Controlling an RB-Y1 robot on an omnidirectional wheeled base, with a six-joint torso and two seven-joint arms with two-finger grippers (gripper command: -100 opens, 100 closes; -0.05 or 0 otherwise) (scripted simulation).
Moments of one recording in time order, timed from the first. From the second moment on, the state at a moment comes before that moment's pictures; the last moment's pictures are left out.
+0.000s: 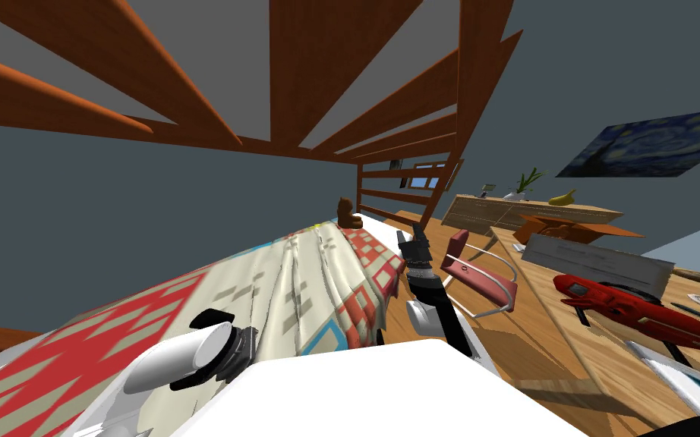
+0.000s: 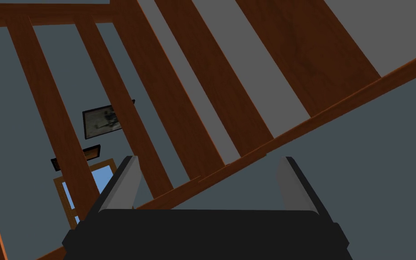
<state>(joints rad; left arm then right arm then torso) 0.49 0.42 0.29 -2.11 0.56 1.64 0.54 0.50 -0.02 0.05 -2.30 0.09 -0.42 -0.13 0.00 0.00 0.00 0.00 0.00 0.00</state>
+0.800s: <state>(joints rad) 0.48 0.42 0.28 -2.02 0.54 1.63 0.52 0.50 -0.02 0.05 -2.30 0.09 -0.42 -0.13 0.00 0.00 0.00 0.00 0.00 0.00</state>
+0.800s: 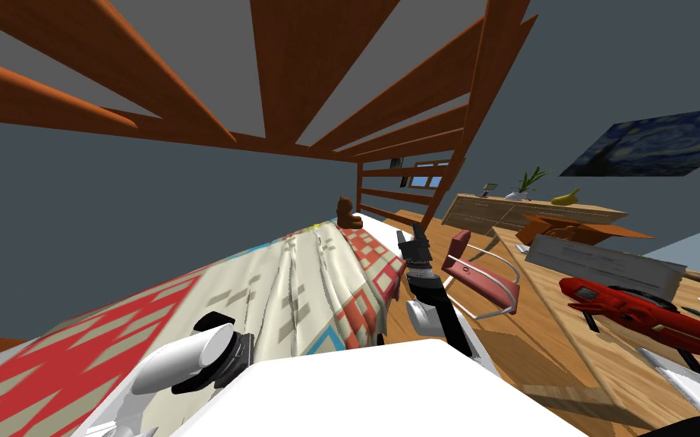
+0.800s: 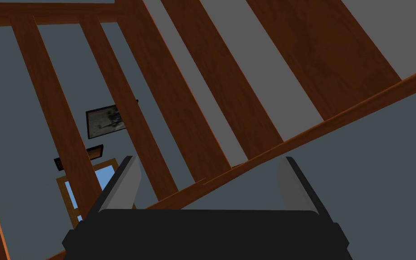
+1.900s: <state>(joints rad) 0.49 0.42 0.29 -2.06 0.56 1.66 0.53 0.50 -0.02 0.05 -2.30 0.09 -0.42 -0.13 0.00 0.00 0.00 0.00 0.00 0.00</state>
